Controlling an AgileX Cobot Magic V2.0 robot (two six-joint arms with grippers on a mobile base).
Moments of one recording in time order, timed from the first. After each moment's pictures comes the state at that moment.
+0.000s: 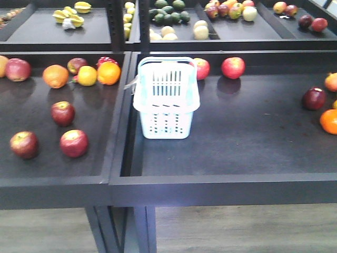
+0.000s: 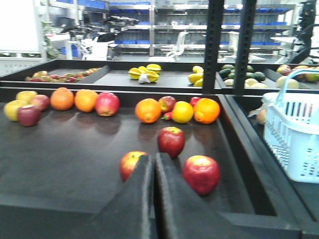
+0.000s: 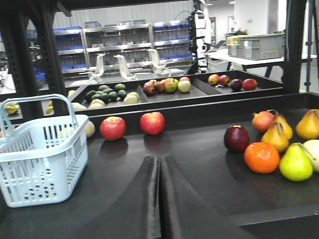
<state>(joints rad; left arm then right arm) 0.14 -0.01 0.02 0.06 0.09 -0.10 -0.09 -0.01 0.03 -0.12 0.02 0.20</state>
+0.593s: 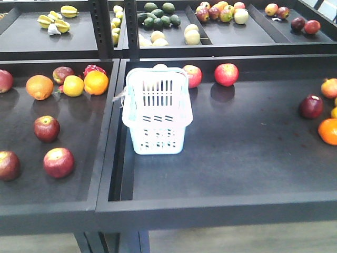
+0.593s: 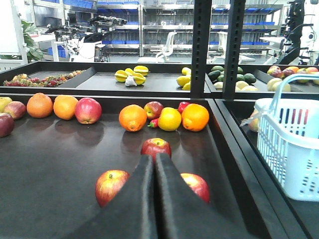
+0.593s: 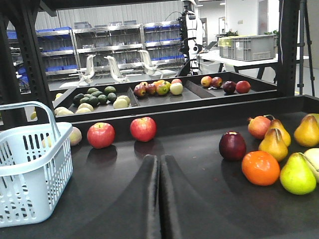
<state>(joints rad) 0.14 -0.01 0.02 0.06 0.09 -0.10 -0.09 -0.01 0.03 -0.12 0.02 0.20</state>
